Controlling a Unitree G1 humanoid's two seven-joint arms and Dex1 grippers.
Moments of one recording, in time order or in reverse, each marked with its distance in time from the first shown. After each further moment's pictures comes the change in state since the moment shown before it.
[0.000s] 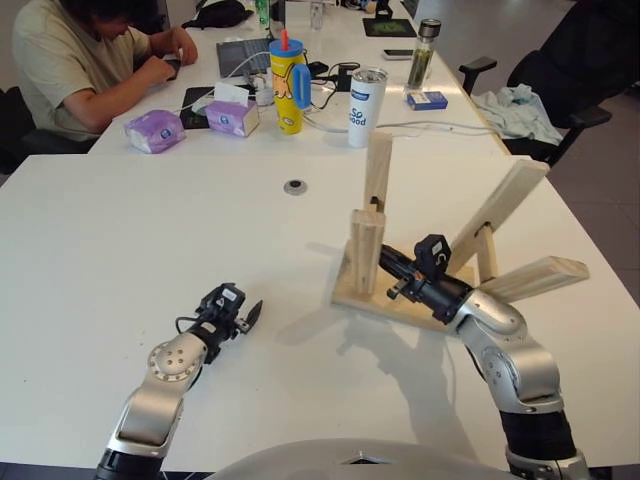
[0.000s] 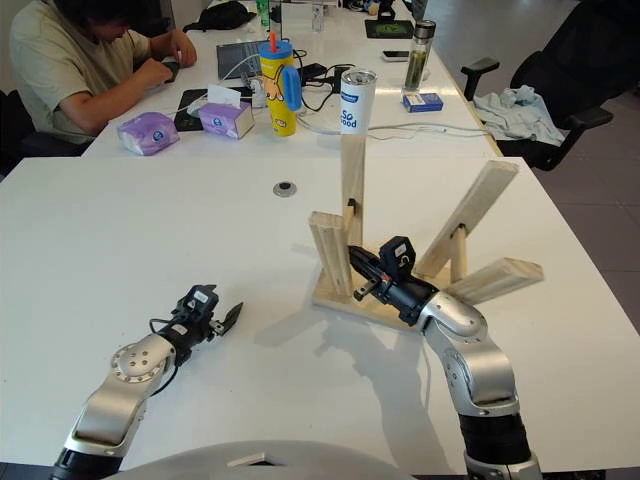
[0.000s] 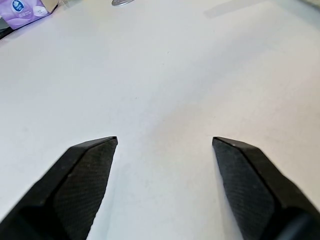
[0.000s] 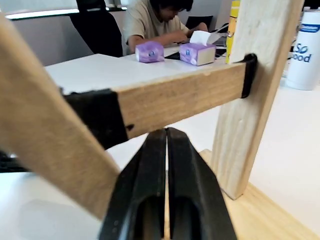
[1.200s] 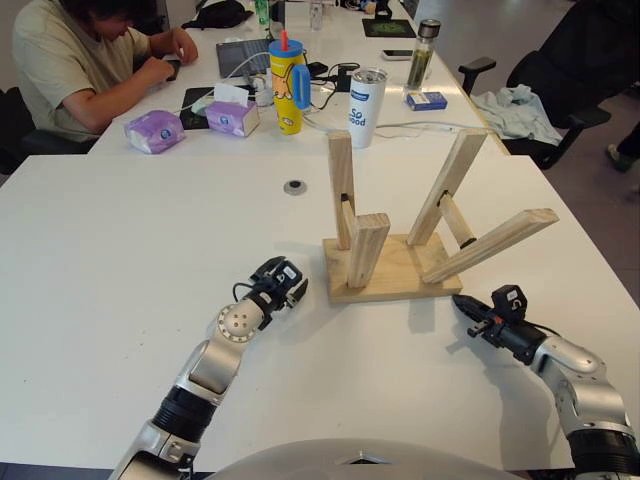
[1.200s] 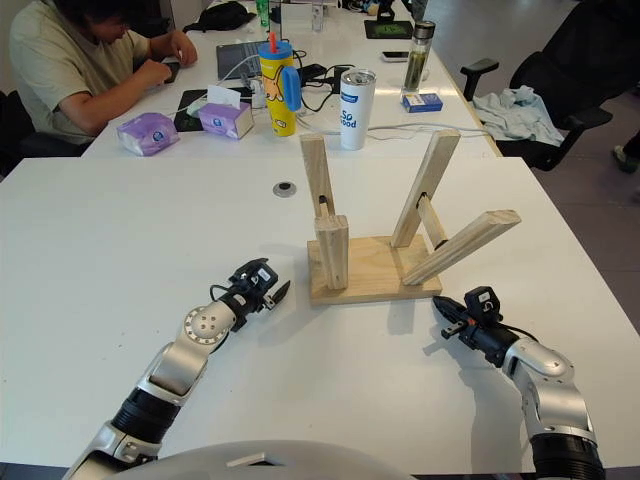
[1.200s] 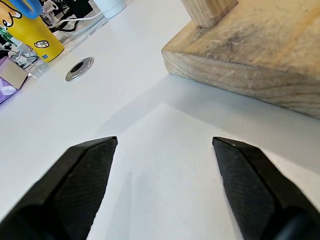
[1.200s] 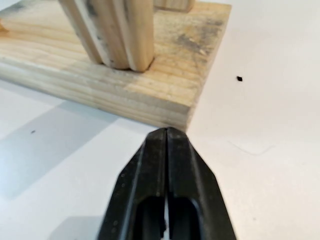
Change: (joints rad) left arm -0.297 -0.115 -0.228 0.262 0.196 -0.074 0.053; right arm 0.129 -0.263 -0.205 0.581 -0.139 -0.334 0.127
